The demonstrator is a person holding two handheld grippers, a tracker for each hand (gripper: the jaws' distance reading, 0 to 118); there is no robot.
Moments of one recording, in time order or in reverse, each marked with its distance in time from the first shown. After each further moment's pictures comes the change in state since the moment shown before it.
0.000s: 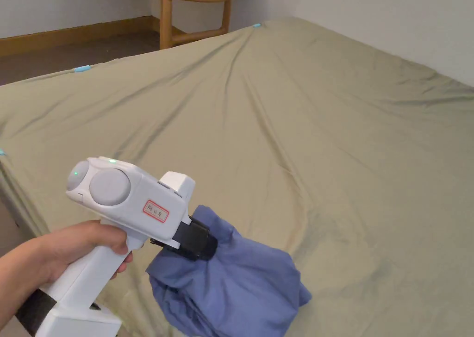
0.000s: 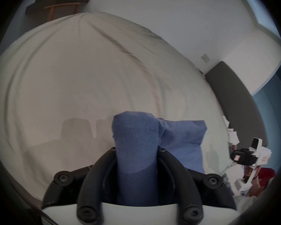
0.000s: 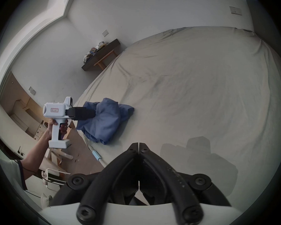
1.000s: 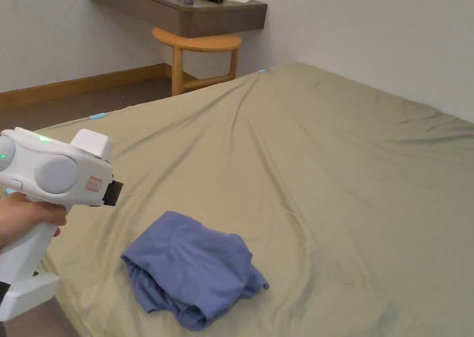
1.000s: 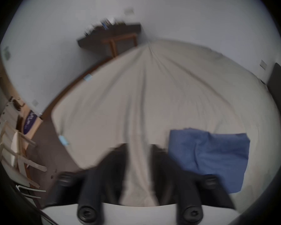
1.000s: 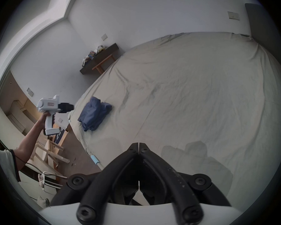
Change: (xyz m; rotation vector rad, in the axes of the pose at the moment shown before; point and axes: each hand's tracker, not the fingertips) left arm -0.015 0.017 0.110 0.328 0.718 0.014; right arm 0.012 -0.007 0.039 0.130 -0.058 0.009
